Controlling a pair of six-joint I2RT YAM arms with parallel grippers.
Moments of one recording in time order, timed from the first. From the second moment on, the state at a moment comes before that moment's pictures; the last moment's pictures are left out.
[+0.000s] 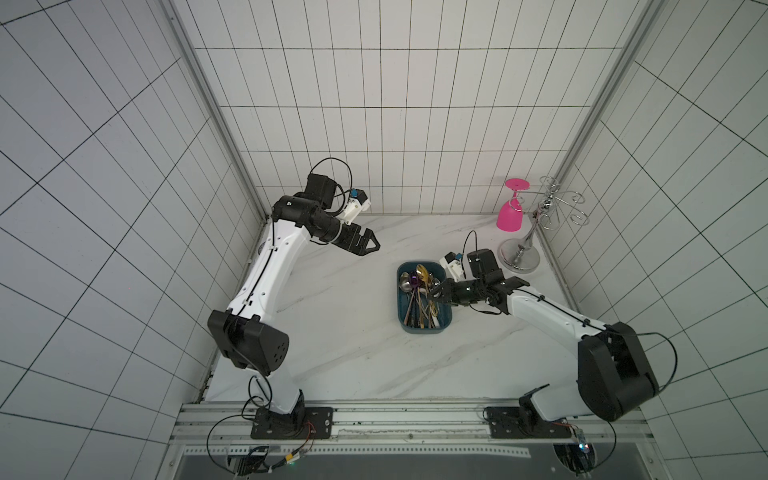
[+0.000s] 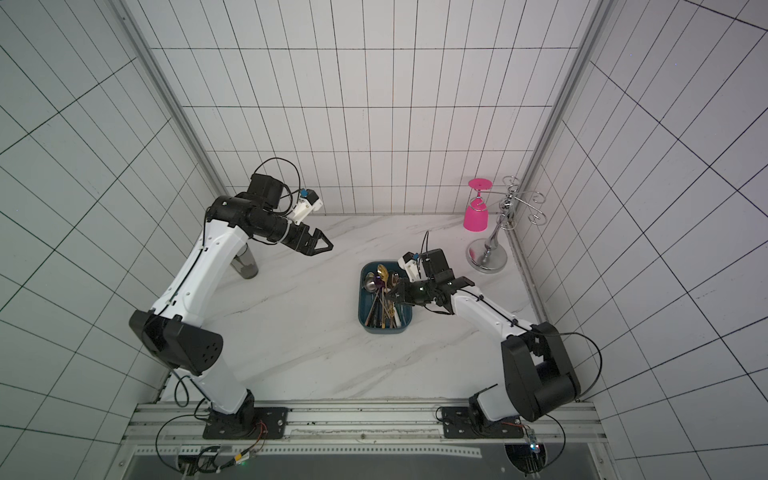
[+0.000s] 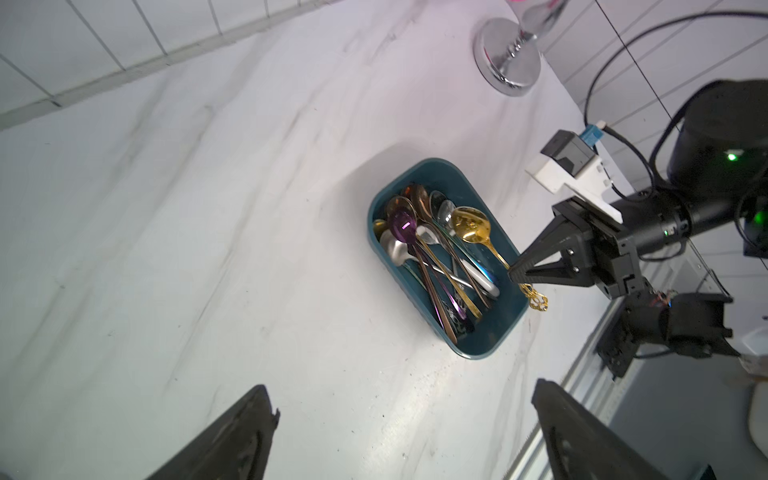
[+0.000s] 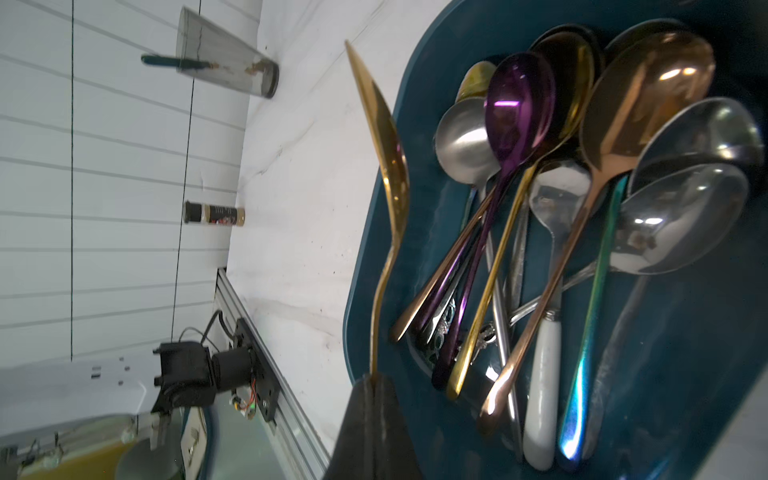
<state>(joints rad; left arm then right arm) -0.24 1.69 1.89 -1.21 0.51 0.18 0.51 1.45 0.87 -0.23 -0.64 0.53</state>
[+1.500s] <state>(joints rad) 0.01 1.46 0.53 0.50 0.07 -0.06 0.49 1.09 0.86 -0.37 0.19 0.17</state>
